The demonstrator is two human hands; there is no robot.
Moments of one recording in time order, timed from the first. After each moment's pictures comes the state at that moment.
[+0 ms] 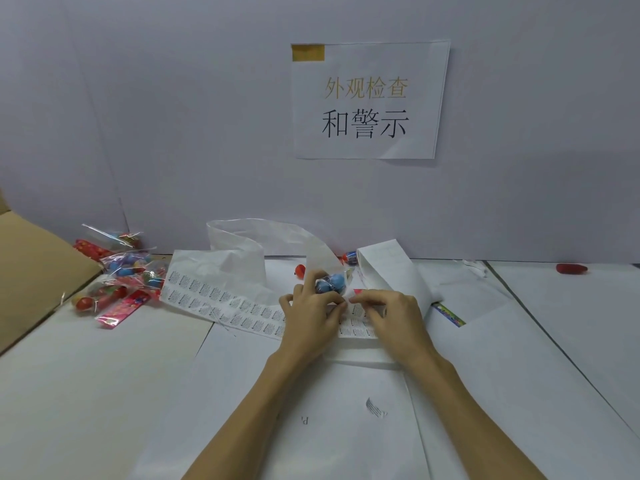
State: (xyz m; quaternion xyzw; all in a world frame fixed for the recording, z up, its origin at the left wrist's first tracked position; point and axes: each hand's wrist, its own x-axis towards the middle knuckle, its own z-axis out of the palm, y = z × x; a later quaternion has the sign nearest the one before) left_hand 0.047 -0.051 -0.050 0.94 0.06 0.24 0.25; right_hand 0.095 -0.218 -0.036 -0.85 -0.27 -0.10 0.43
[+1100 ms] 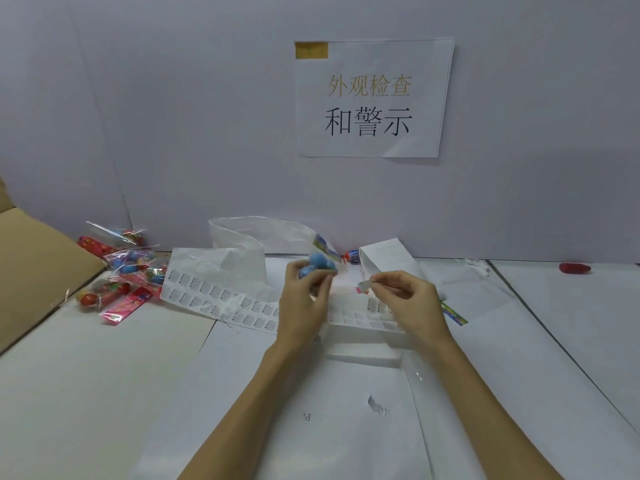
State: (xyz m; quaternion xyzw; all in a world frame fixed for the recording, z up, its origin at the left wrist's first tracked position) left_hand 0.048 -0.044 -0.036 0.83 0.09 0.34 0.44; right_hand 0.098 -0.227 -0.016 -0.72 -0.16 0.00 0.68
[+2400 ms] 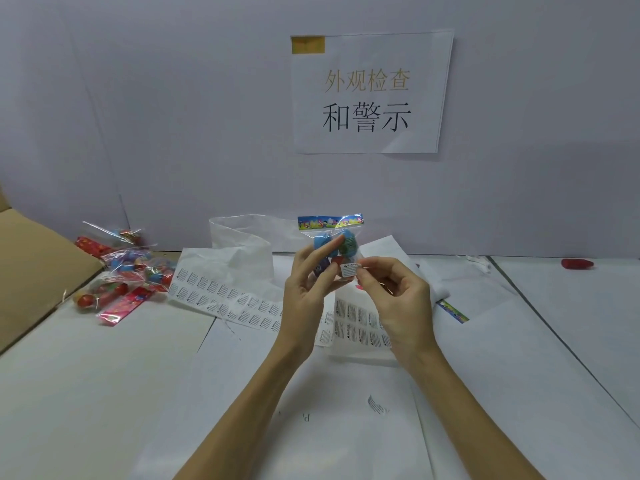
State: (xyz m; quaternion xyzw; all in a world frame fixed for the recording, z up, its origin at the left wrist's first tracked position) left_hand 0.026 -0.067 -0.005 0.62 -0.07 0.30 0.72; right_hand 0.068 -0.201 -0.006 -0.61 -0.22 -0.07 0.76
